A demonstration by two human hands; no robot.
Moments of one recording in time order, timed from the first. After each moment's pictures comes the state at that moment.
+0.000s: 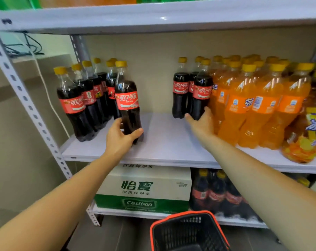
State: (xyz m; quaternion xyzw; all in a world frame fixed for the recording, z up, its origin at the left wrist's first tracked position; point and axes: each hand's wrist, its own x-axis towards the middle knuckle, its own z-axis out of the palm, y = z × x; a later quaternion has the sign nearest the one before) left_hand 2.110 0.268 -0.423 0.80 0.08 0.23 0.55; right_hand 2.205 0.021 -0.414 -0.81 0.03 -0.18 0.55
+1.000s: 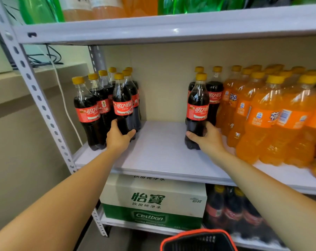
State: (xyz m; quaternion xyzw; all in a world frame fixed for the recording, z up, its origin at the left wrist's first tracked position) left_hand 2.173 0.335 -0.433 0.84 0.16 0.27 0.45; right_hand 2.198 0.036 -0.426 -0.80 -0.09 -0.12 0.59
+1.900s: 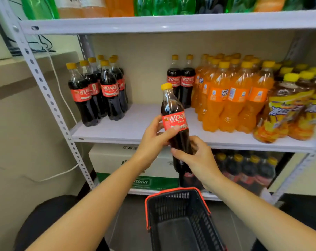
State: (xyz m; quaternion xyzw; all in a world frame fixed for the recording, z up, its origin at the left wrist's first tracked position) left_hand 1.997 0.143 -0.397 0.70 -0.10 0.06 0.70; right_hand 1.989 -0.017 -0.436 -0.75 -0.10 -0.04 0.66
